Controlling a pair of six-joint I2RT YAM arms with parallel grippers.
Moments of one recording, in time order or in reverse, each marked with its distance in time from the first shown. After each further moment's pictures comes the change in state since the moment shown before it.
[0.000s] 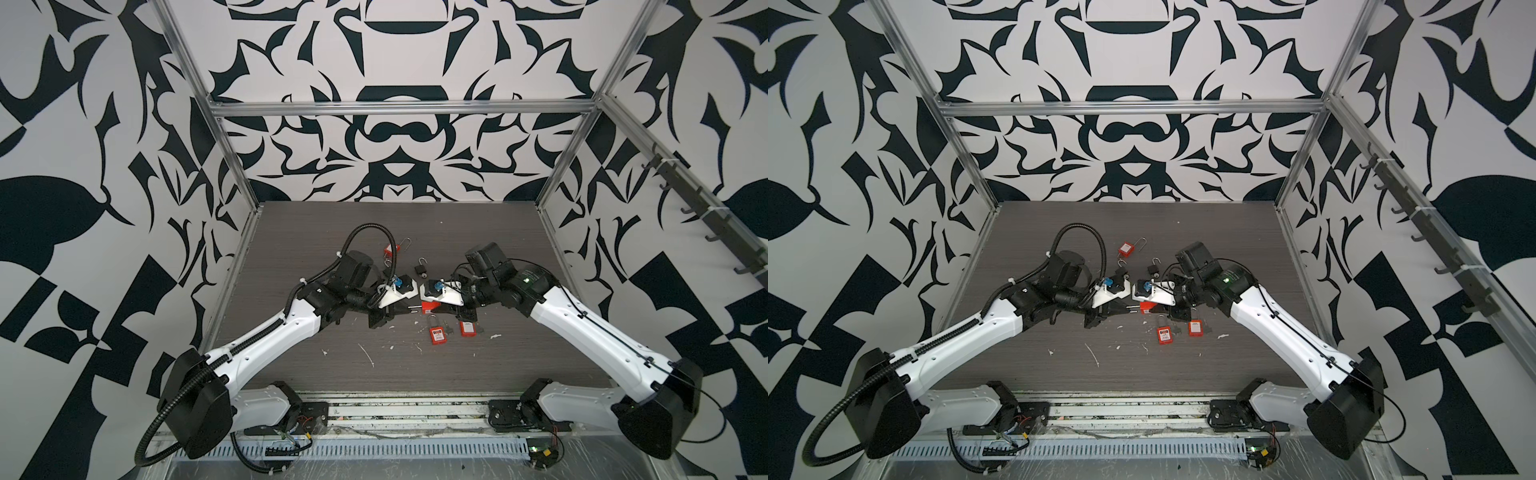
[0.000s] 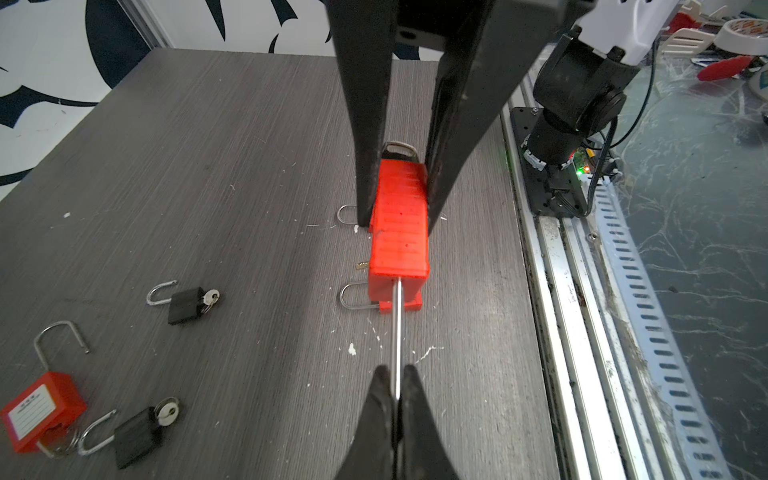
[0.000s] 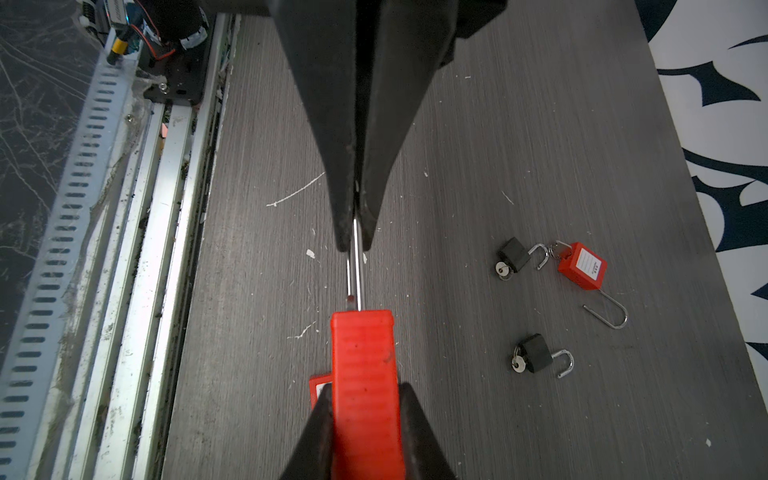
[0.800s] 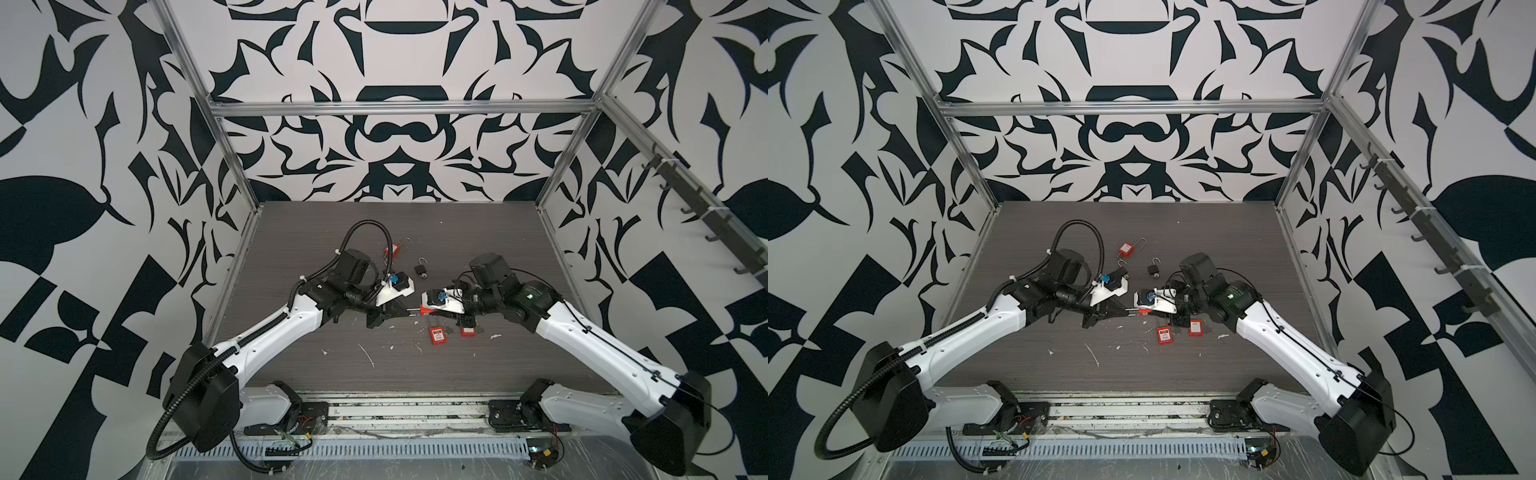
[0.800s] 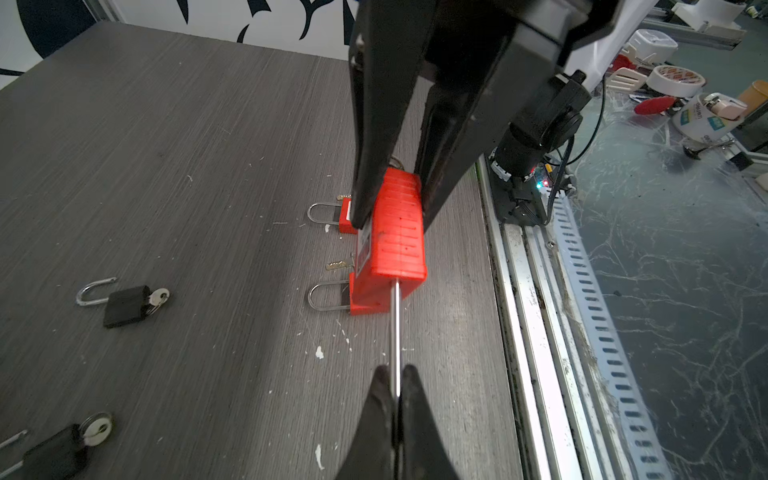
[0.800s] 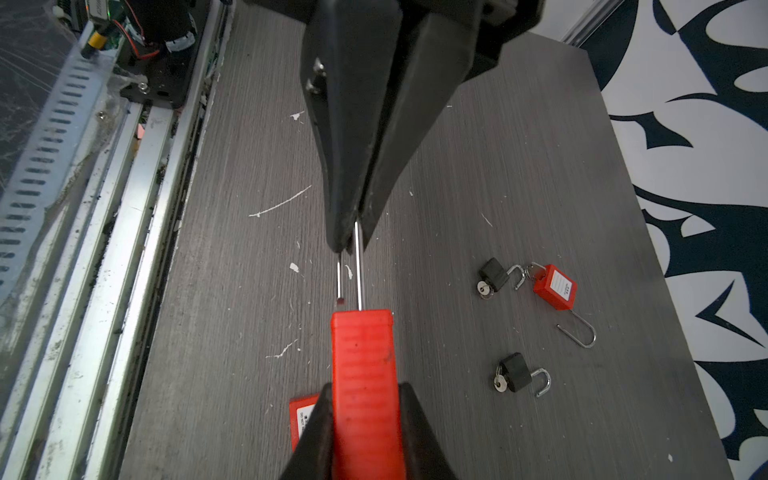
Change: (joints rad) left arm 0.048 0.040 -0.002 -0.018 0.135 -0.019; right arm 0.019 -0.087 -0.139 0.161 0.001 0.008
